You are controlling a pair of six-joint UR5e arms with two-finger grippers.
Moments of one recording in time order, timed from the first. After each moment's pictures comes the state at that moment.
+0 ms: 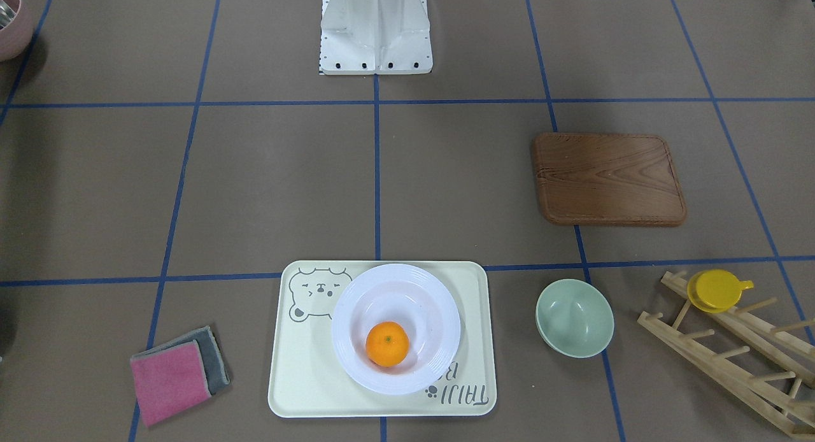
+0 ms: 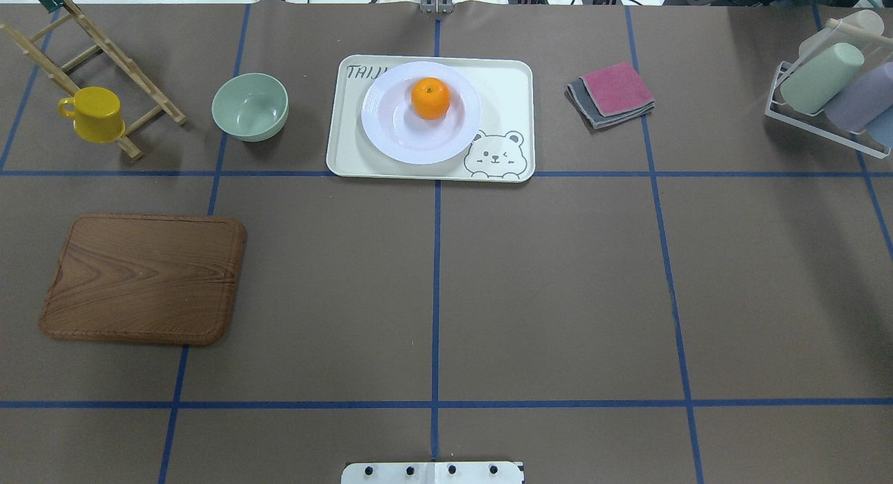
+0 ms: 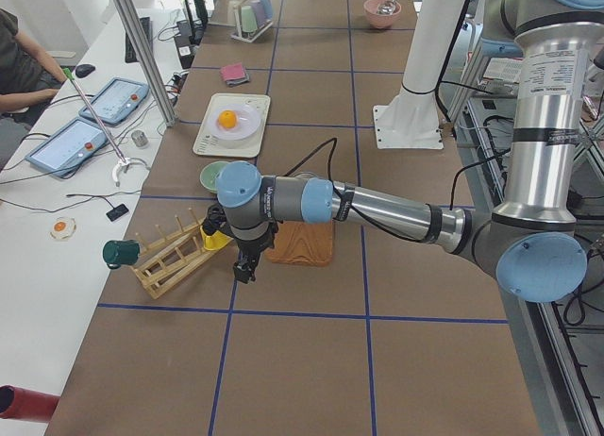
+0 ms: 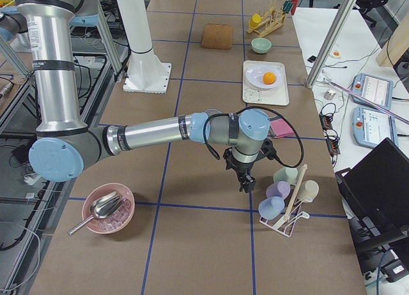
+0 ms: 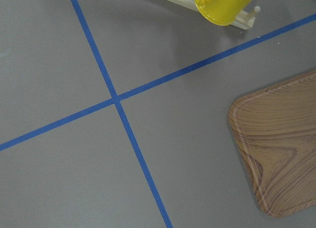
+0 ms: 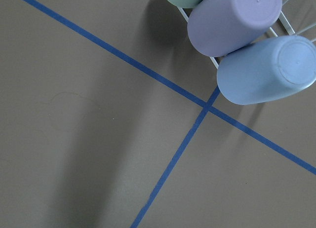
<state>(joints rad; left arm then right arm) -1.54 -1.60 -1.77 -1.40 -2.39 0.36 1.57 -1.50 1.73 -1.85 2.33 -0.56</state>
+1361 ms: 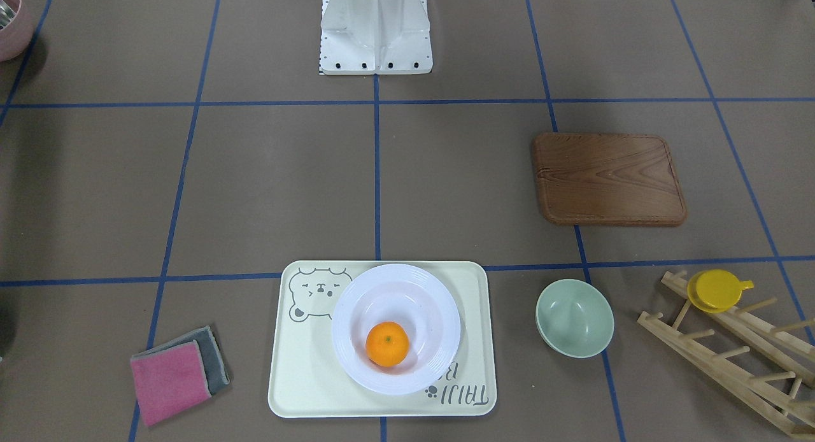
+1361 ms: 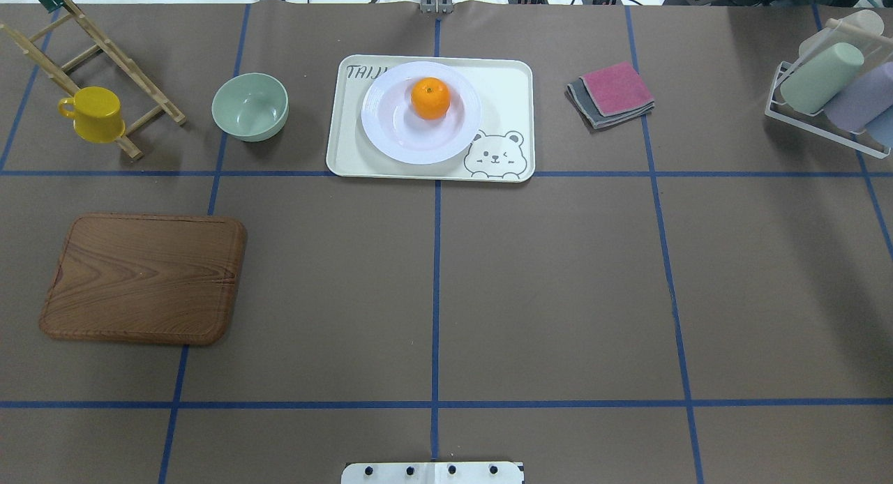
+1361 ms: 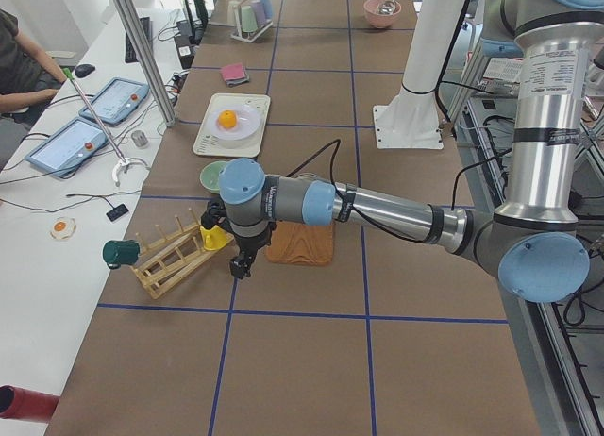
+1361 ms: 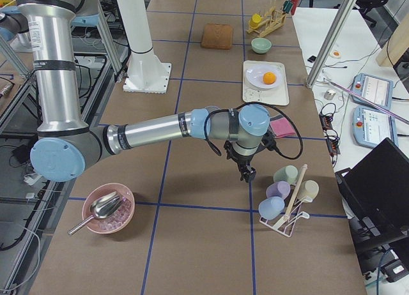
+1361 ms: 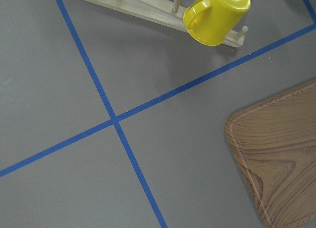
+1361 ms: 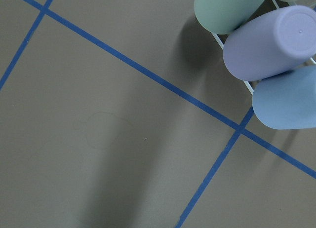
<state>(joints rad) -1.54 -1.59 -1.75 -1.49 -2.39 0.33 1.55 -1.50 1.75 -1.84 2.41 -0.56</state>
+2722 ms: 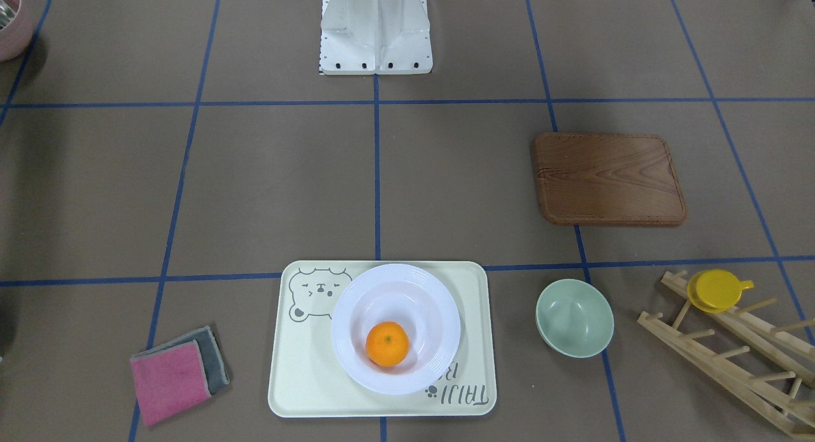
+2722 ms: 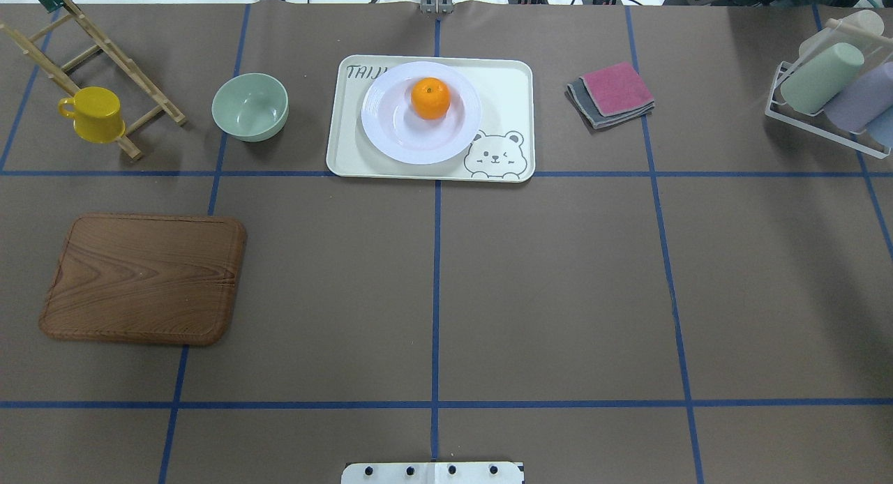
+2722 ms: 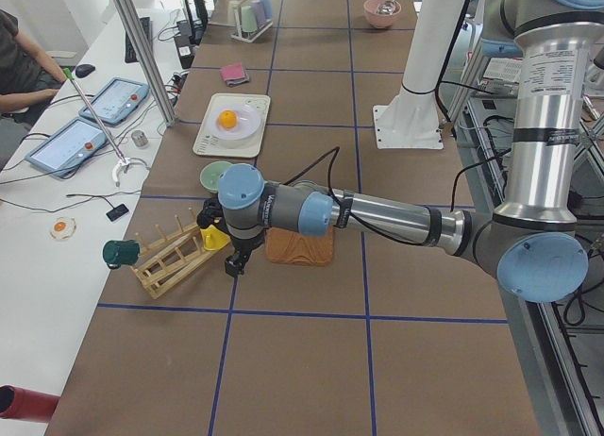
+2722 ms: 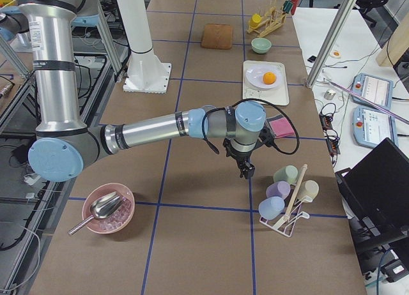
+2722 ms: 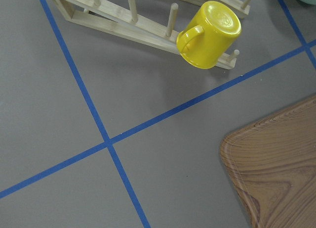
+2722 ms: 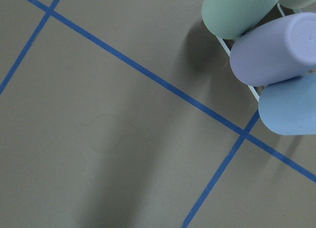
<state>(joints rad) -1.54 -1.59 -1.73 -1.60 -2.45 0.28 1.52 -1.51 1.78 -1.79 2.41 -0.49</state>
